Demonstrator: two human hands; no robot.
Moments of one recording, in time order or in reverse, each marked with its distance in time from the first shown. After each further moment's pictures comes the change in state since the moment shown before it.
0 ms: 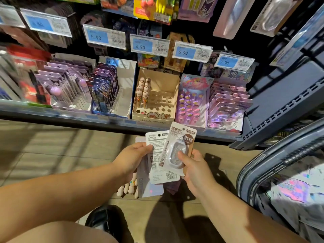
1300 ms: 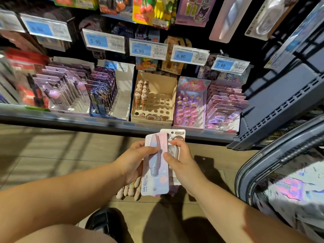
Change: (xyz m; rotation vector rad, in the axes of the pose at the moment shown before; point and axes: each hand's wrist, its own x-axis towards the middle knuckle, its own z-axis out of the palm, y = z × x) left_hand 0.001 0.003 0.000 -0.222 -0.164 -0.041; right_hand -0.016 -0.010 0.018 -0.457 -0.192 -0.246
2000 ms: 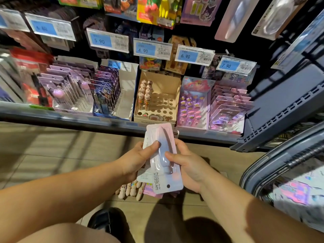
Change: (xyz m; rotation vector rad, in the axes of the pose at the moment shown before) left_hand 0.004 0.001 -0.010 0.113 -0.127 0.098; right_hand 0.017 -0.015 -0.006 0.395 -0.257 0.282
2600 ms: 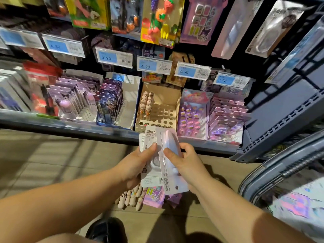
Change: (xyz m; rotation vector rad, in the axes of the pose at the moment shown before) left_hand -0.010 0.013 0.009 -0.124 -0.102 0.105; right_hand 0.001 -0.013 0.009 -0.393 0.351 -0.198
